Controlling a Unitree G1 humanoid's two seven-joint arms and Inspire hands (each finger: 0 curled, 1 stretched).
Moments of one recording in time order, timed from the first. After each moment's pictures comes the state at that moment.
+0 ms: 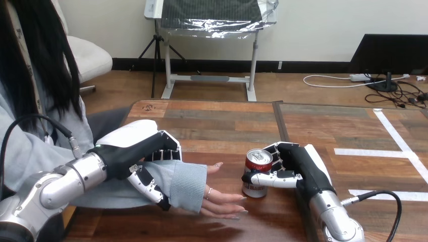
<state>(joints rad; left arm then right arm) -0.53 0.62 -0.30 0.88 0.50 -0.83 -0.23 -0.50 -0.17 0.00 1.24 -0.21 -0.57 -0.02</state>
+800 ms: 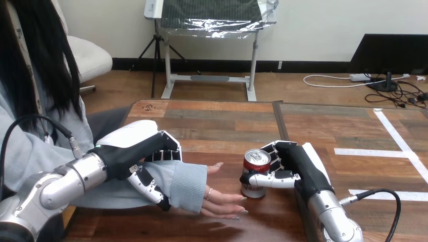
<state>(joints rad) -0.53 0.62 -0.30 0.88 0.50 -0.83 -0.23 -0.50 -0.17 0.02 1.24 -0.24 -0.61 -0.05</state>
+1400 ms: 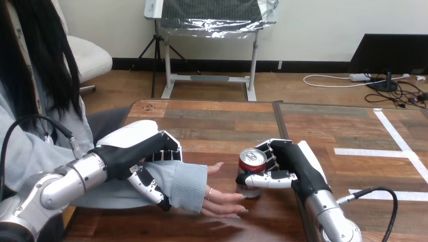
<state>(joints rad) -0.53 0.61 -0.30 0.88 0.50 -0.83 -0.24 -0.49 -0.16 0.03 1.22 -0.24 -0.66 -0.02</state>
